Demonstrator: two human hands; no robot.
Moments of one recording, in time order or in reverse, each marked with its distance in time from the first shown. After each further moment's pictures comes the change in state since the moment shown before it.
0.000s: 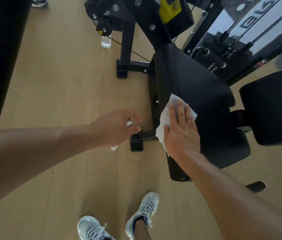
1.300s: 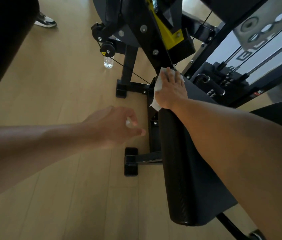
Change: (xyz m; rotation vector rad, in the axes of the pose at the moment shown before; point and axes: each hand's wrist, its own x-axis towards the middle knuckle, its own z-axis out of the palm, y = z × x) left_hand 0.040 0.006 -0.032 0.181 0.179 0.031; right_hand 0.238 -0.007 -0.036 0.025 -0.038 -0.050
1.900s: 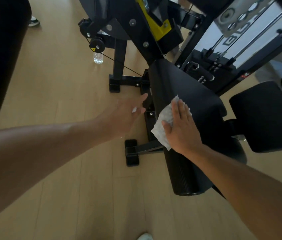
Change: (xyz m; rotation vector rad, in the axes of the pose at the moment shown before) left_hand -0.004 0.005 0.007 -0.207 0.068 0.200; right_hand -0.185 0.016 0.038 0.126 0.094 0.046
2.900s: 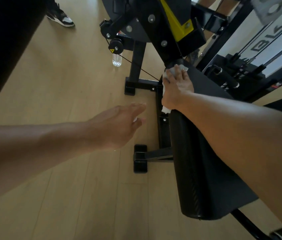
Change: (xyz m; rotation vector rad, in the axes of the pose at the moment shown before) left_hand -0.019 -0.004 0.002 0.264 -0.123 -0.079; right_hand 0.166 -0.045 -0.008 -0.647 -0.152 -0.146
